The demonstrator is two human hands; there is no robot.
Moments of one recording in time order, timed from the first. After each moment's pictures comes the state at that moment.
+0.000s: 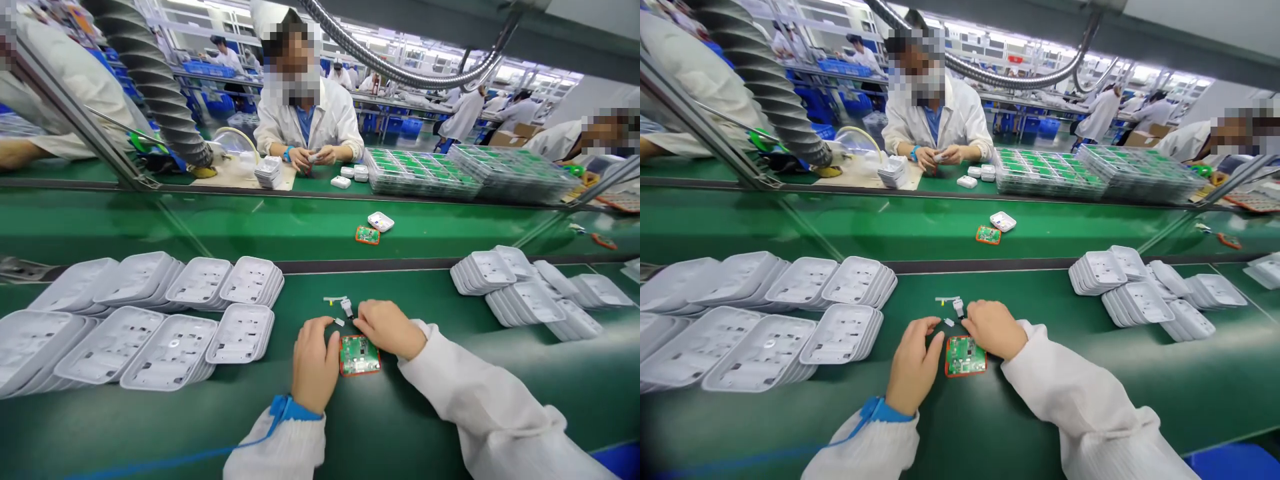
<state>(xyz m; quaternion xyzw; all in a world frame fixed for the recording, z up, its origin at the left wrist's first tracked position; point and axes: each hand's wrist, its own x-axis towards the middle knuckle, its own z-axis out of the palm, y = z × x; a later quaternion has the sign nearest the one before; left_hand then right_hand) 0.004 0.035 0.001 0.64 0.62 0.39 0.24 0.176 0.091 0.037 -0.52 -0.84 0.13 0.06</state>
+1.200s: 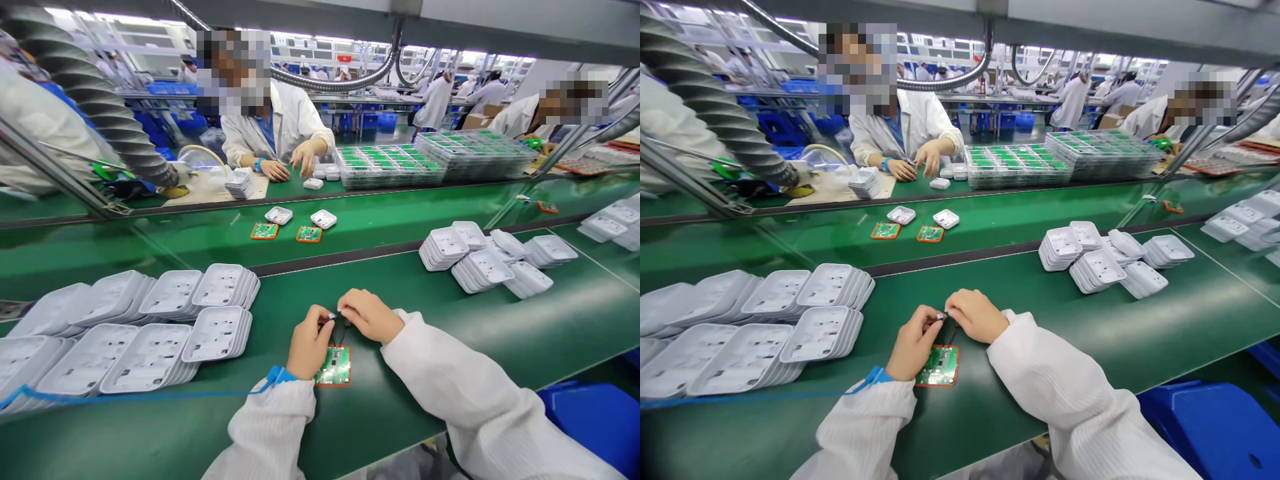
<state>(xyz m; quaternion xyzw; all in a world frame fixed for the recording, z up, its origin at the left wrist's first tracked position) 0.033 0.043 0.007 0.69 0.54 0.30 0.37 0.211 0.060 0.025 -0.41 -0.84 0.22 0.29</state>
